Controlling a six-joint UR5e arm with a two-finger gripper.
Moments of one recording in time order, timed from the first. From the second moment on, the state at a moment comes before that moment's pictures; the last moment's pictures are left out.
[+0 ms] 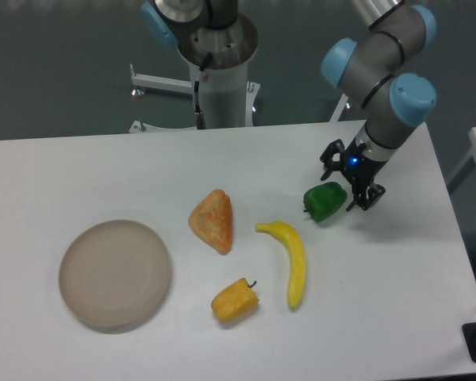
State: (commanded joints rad) arm 2.60 -1.98 -1.56 -1.23 1.36 1.71
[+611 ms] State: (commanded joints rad) arm 2.63 -2.07 -1.35 -1.22 1.51 1.85
